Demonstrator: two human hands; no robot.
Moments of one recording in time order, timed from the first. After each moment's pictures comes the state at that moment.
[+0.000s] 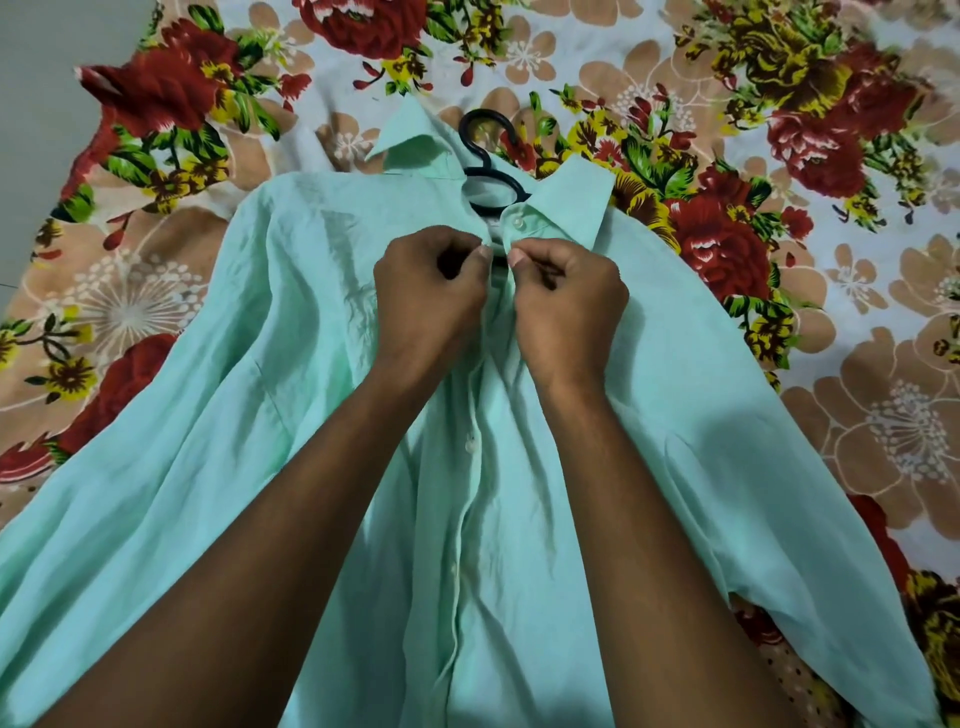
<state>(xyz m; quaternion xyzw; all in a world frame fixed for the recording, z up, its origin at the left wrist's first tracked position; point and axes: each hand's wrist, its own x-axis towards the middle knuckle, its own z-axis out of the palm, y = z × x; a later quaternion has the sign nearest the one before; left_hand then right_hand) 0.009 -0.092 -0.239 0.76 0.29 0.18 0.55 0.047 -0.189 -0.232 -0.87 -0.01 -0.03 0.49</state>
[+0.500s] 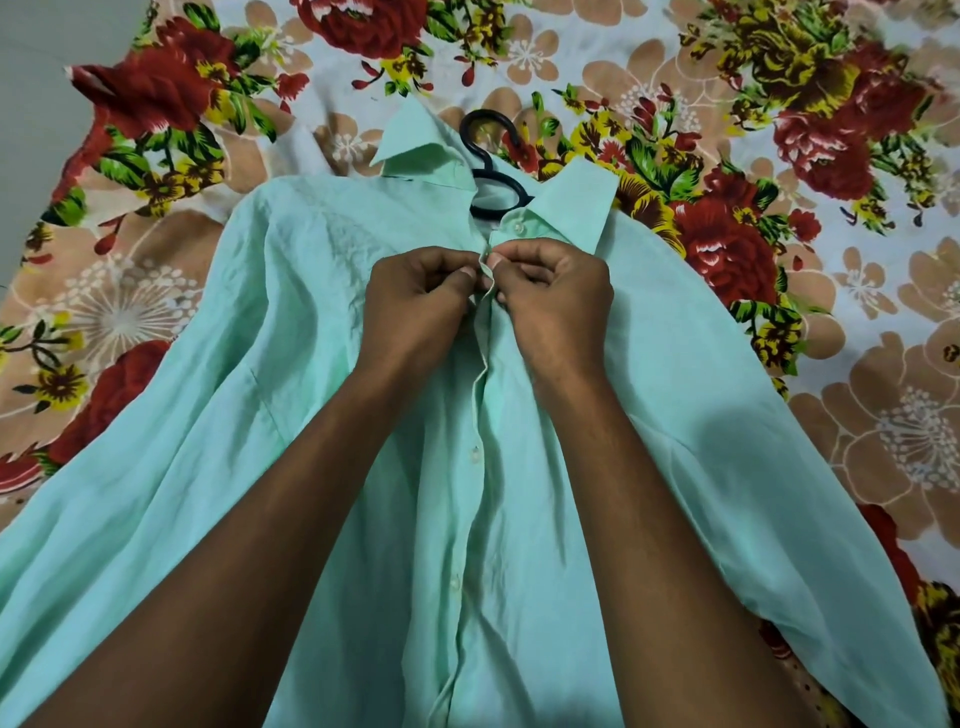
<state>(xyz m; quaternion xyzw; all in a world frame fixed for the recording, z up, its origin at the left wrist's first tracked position) 0.001 -0.085 -0.249 0.67 0.31 0.11 0.67 0.060 -0.185 -0.249 -0.83 -0.01 0.05 0.56</state>
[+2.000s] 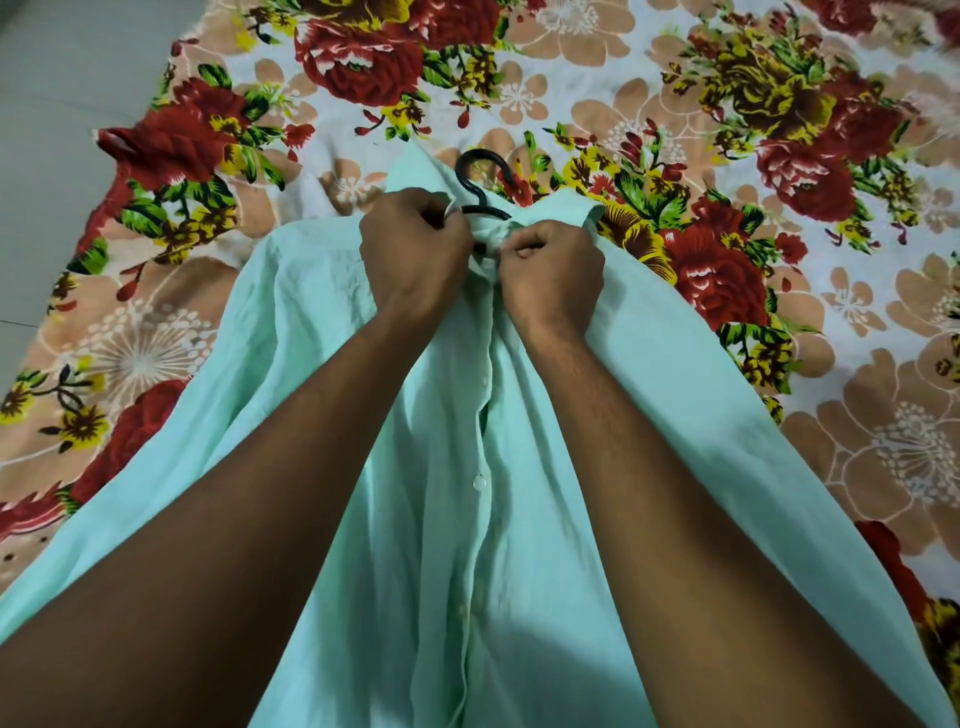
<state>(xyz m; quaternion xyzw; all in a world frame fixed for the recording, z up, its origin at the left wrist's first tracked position) 0.074 -0.056 -0.241 0.78 0.35 0.21 0.48 0.106 -0.156 -0.237 -0.92 0.03 -0.01 0.38</state>
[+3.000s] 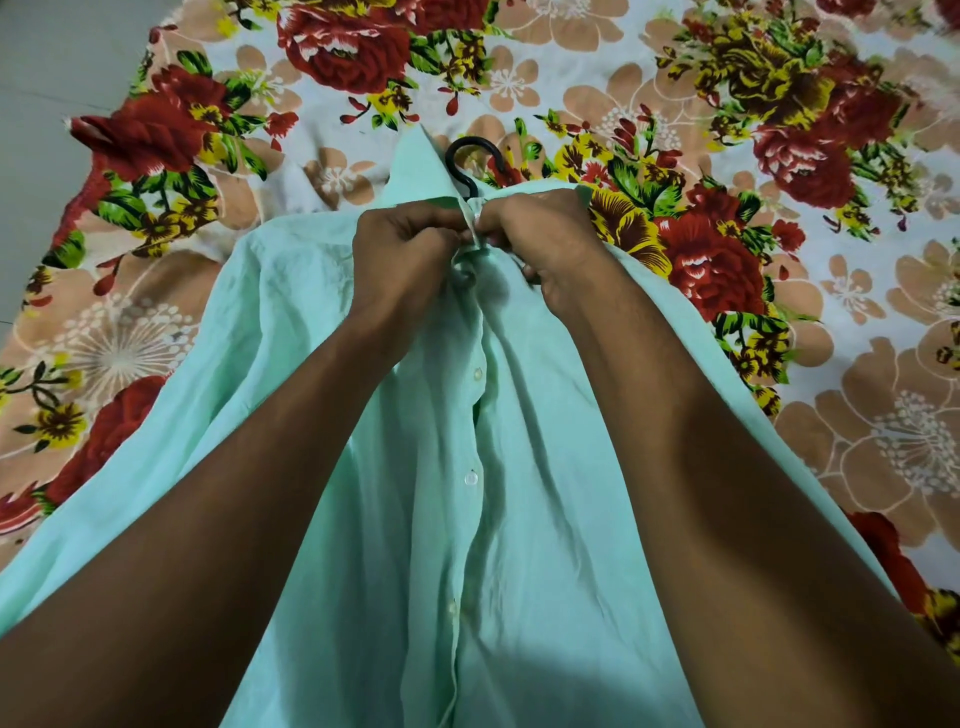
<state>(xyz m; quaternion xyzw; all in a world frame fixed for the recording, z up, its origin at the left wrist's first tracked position) 0.053 -0.059 -0.243 0.68 0.24 0.17 0.67 0.131 -0.159 -0.203 -0.83 0.06 0.23 0.51</state>
